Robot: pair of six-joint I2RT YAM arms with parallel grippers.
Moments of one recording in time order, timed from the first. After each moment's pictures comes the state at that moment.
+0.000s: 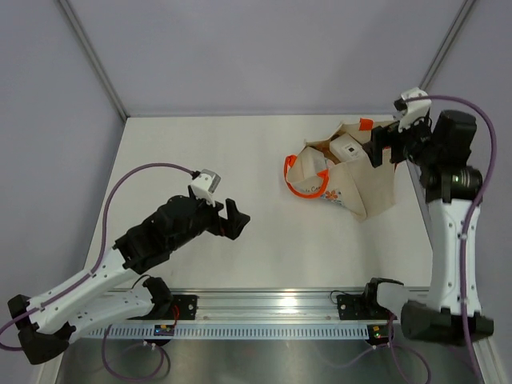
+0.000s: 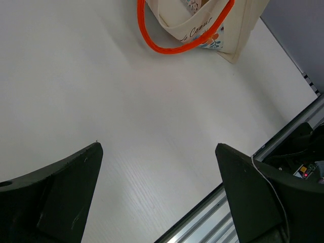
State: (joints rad) left arm -0.92 0.77 0.79 -0.40 -0.17 -0.42; right arm -0.14 1.23 1.56 -0.78 -0.50 -0.40
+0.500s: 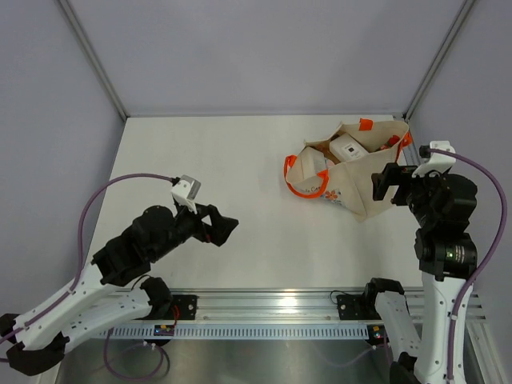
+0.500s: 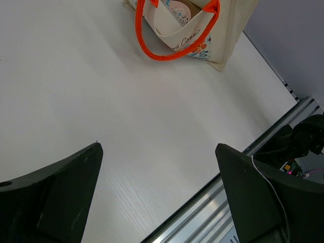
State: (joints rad) left arm -0.92 0.61 0.80 -0.49 -0.17 -0.43; right arm -0.14 0.68 1.13 -0.68 -0.23 0.02
